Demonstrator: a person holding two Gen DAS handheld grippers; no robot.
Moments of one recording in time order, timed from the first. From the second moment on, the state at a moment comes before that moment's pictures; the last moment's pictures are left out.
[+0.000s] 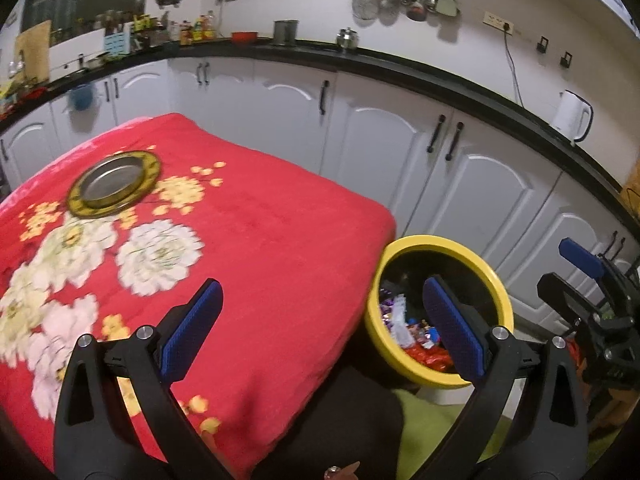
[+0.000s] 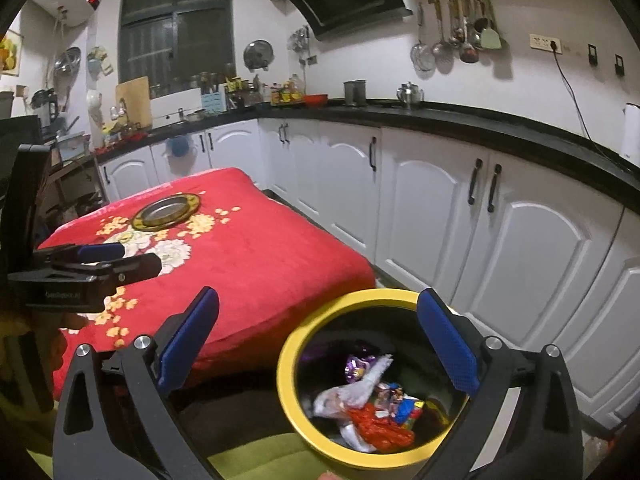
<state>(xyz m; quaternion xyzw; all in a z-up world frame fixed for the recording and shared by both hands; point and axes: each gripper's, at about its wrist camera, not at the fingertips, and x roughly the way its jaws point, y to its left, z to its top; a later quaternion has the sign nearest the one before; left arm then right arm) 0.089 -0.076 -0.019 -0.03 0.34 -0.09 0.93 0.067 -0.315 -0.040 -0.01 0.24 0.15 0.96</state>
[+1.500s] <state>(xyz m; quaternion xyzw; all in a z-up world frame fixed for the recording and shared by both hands) 0.005 -0.029 -0.037 -0.03 0.23 -0.02 0.97 0.019 -0.258 -0.062 -0.01 0.11 0.15 0.98</state>
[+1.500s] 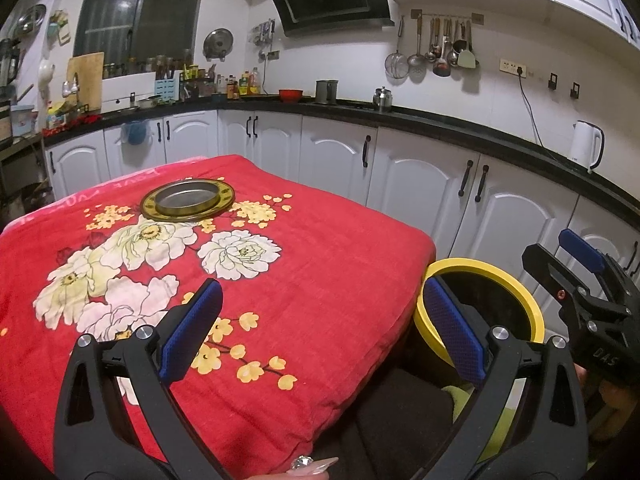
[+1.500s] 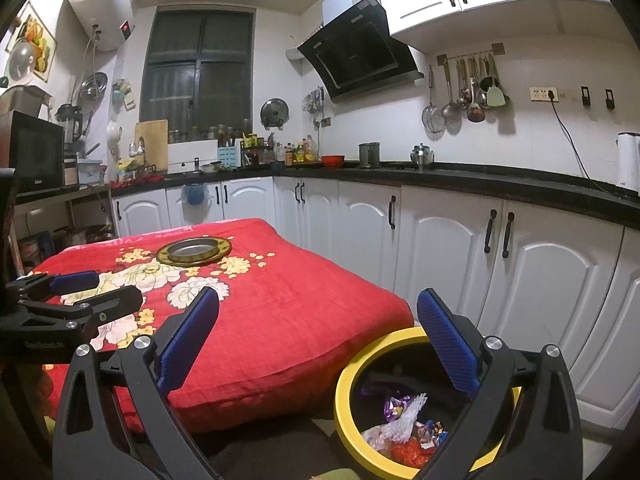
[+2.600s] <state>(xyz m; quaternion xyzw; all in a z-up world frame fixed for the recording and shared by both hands) 0.006 -0.030 -0.037 -0.03 0.22 -0.02 0.97 0.019 -0.261 -0.062 -0.01 0.11 0.15 0.98</state>
